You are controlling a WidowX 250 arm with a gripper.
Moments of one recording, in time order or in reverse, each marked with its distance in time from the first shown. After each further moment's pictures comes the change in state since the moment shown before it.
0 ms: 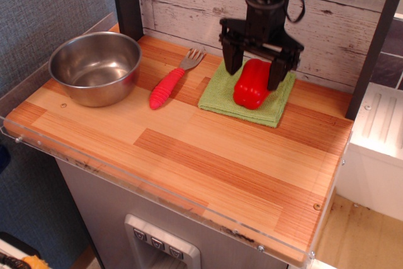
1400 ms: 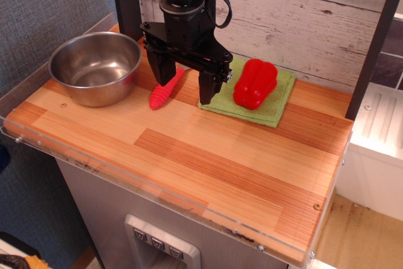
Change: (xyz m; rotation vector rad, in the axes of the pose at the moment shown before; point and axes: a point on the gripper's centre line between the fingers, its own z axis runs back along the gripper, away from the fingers) arm -0.086 0.040 0.047 0.010 -0.065 0.018
